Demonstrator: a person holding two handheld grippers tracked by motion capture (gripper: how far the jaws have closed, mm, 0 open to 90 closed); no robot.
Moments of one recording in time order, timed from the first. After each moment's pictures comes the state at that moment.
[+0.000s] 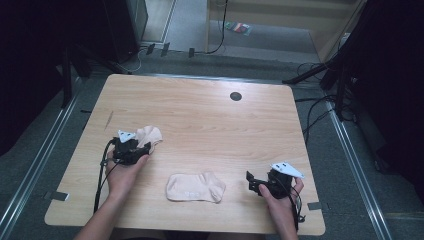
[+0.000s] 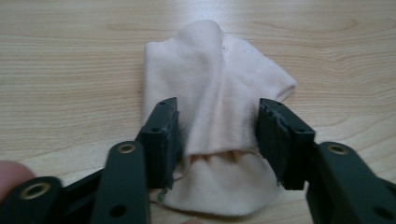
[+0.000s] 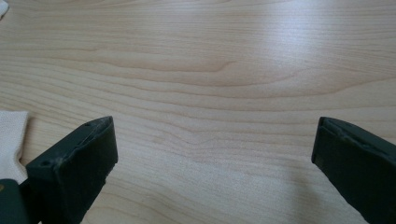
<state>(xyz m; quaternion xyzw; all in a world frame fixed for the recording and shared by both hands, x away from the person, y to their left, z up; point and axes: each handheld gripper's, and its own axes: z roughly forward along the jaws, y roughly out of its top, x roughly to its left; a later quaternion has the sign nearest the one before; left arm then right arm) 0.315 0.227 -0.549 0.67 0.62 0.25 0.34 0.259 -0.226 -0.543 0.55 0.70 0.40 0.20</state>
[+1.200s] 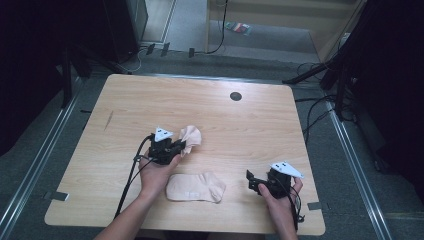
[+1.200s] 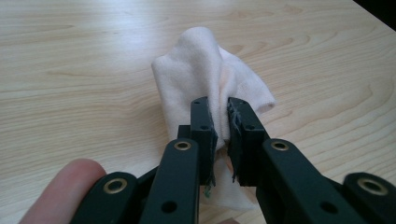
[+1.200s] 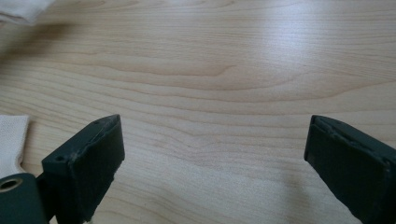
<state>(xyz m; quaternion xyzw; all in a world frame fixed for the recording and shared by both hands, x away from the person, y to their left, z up) 0.317 0.126 -0.520 0.71 0.52 0.16 0.43 0.259 -0.224 -0.540 0.56 0.70 0.40 0.21</state>
